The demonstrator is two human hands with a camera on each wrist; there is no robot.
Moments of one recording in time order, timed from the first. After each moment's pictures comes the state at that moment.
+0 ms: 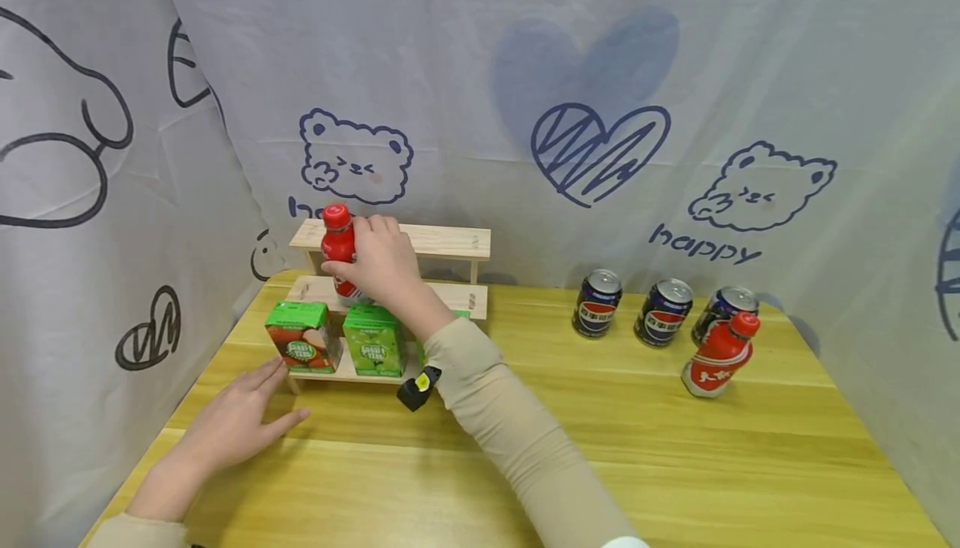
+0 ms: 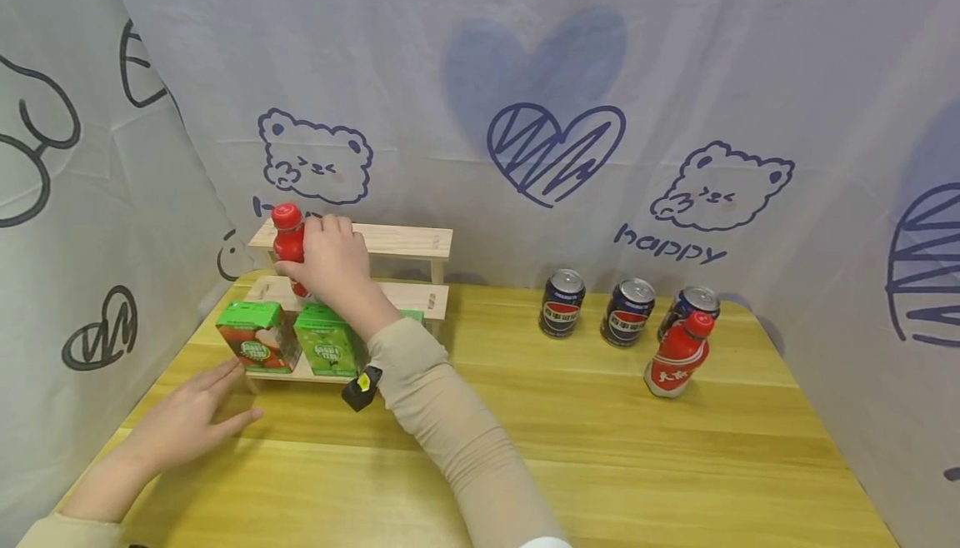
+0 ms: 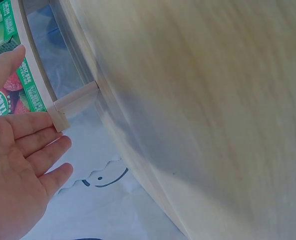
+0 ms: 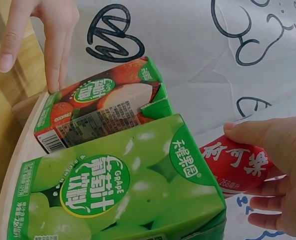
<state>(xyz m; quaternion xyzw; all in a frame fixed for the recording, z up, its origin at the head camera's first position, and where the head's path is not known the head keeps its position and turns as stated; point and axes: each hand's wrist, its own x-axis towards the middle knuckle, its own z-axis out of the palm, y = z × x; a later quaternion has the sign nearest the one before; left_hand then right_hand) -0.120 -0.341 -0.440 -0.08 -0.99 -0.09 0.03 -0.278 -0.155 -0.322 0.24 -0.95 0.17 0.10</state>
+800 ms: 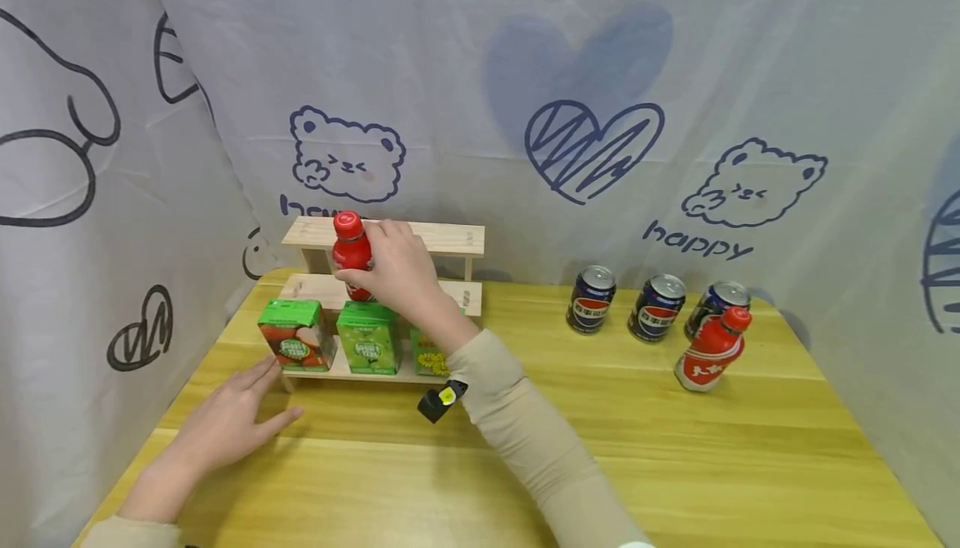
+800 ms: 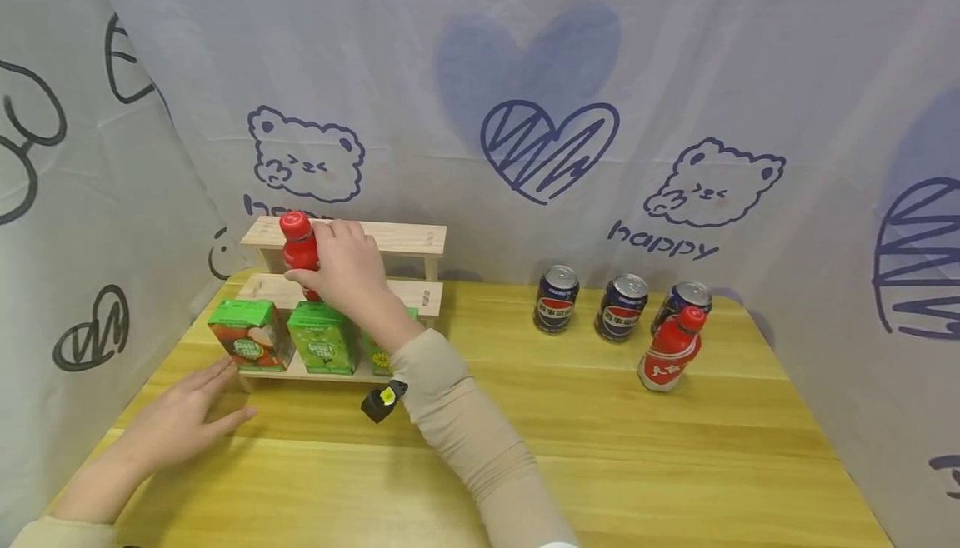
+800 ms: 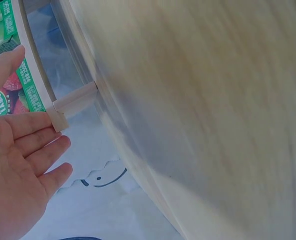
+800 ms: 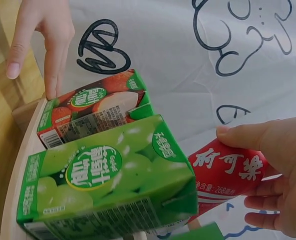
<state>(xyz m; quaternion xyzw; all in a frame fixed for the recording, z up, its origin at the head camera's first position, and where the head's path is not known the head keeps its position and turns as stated) -0.123 -0.343 -0.439 -0.07 -0.99 -0.10 0.01 -0.267 -0.118 -0.319 0.28 -0.93 0.19 0.11</state>
